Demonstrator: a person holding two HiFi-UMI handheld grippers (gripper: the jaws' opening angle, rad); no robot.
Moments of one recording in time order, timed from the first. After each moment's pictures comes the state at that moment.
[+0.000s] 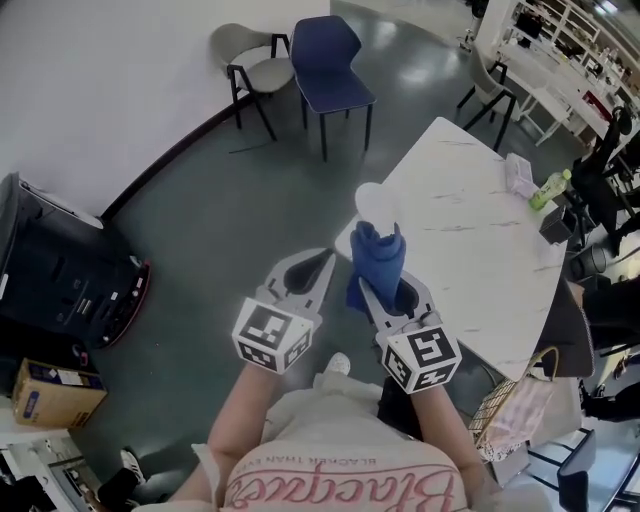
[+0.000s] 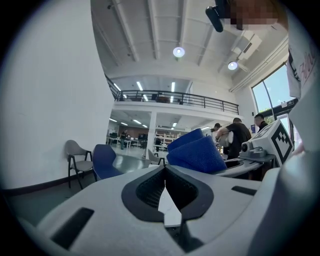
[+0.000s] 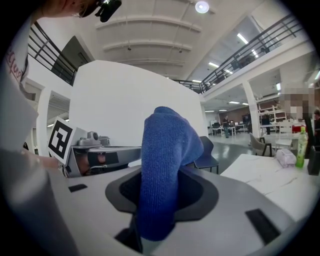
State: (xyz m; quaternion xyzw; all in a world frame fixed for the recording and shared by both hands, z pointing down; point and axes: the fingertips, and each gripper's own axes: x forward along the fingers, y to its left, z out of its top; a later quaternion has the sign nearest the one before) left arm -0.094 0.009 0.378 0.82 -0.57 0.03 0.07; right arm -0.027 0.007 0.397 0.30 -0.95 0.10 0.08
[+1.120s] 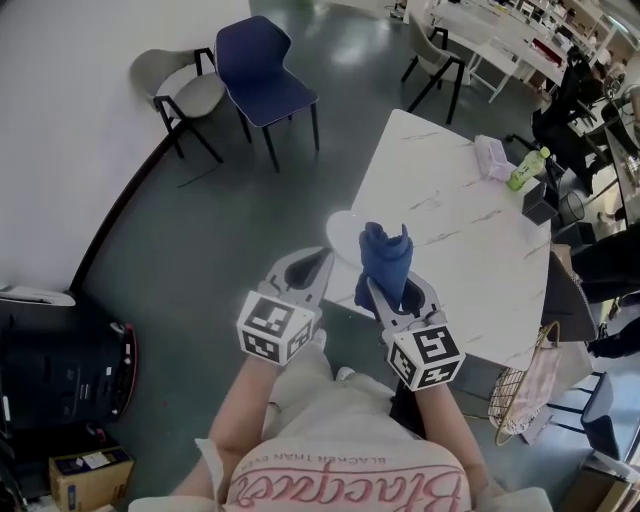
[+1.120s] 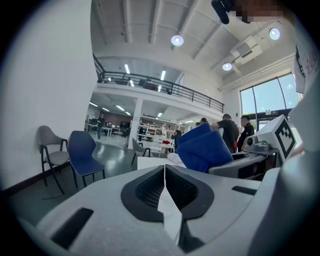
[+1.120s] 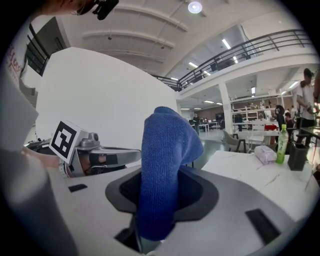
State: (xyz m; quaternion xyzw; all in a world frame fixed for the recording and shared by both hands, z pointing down) left arm -0.114 -0.153 0.424 0.88 -0.46 0.06 0.12; right arm -0.030 -0.131 0.427 0.43 -0.89 0.13 0.11
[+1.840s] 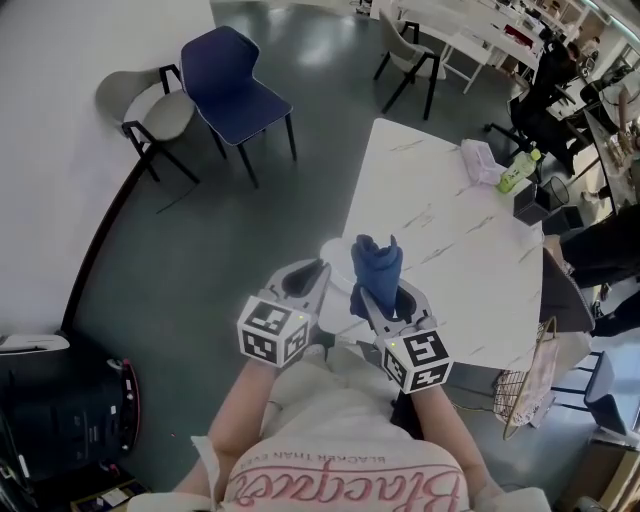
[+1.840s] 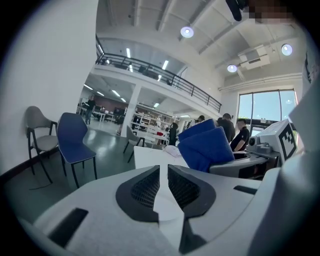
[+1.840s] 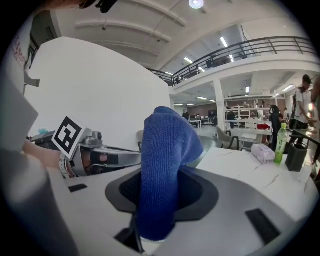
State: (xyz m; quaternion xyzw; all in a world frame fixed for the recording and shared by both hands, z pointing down) left arm -0.126 -0.228 0.466 0.89 -0.40 0.08 0.19; right arm -0.047 -0.197 0.453 0.47 -0.86 0.14 0.14
